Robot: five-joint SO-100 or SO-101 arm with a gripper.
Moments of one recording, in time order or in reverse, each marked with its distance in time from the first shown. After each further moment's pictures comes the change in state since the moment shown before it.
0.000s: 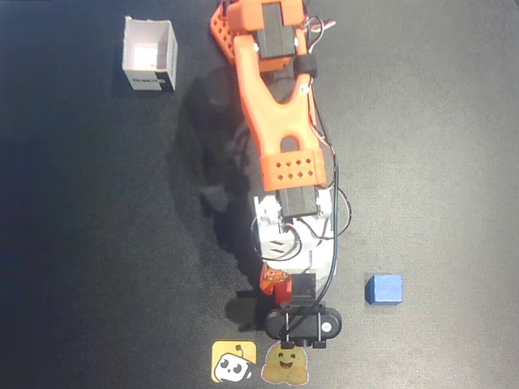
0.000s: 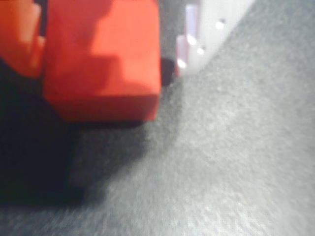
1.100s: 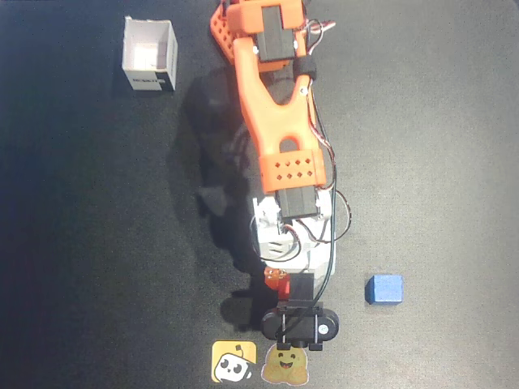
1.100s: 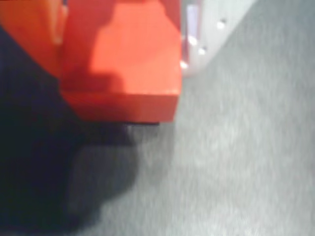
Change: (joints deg) arm 0.3 0.6 -6.2 10.3 1.1
